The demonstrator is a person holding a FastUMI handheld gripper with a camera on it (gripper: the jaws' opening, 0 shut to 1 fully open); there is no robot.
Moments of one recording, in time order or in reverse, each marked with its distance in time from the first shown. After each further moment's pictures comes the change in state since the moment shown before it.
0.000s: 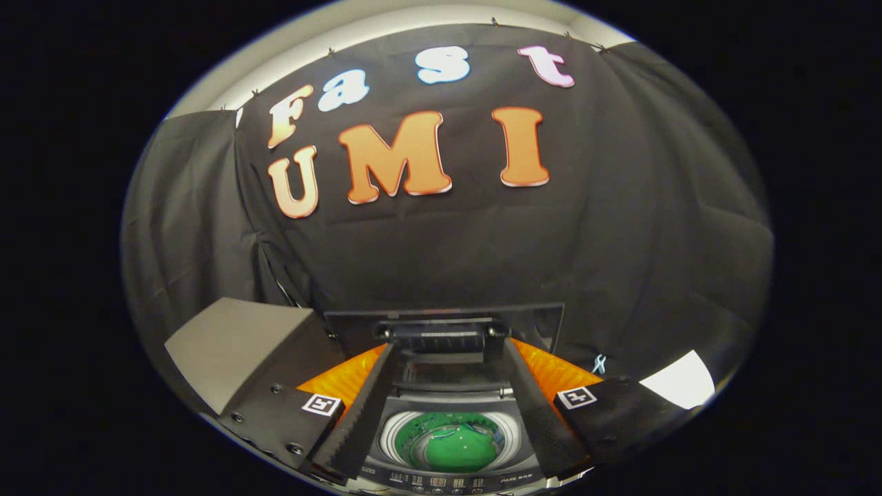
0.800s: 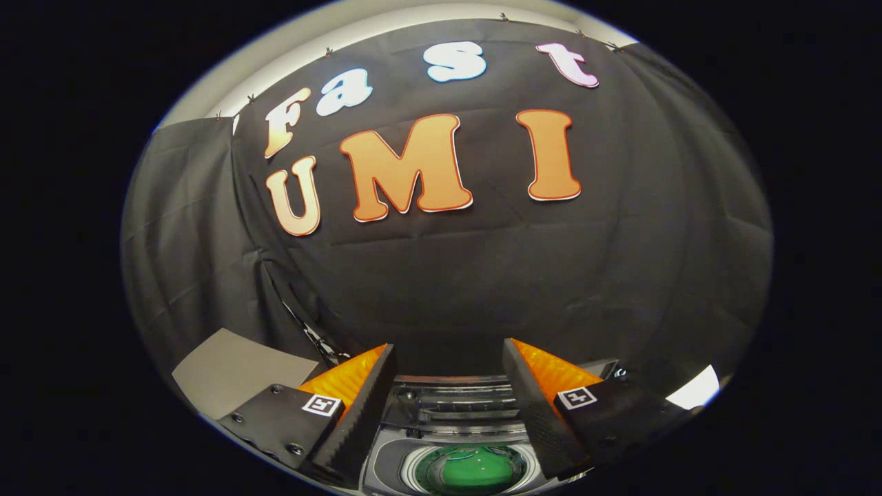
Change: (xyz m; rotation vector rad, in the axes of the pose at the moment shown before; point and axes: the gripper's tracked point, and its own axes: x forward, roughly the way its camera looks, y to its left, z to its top) arm 0.114 0.031 0.048 0.030 0.018 0.031
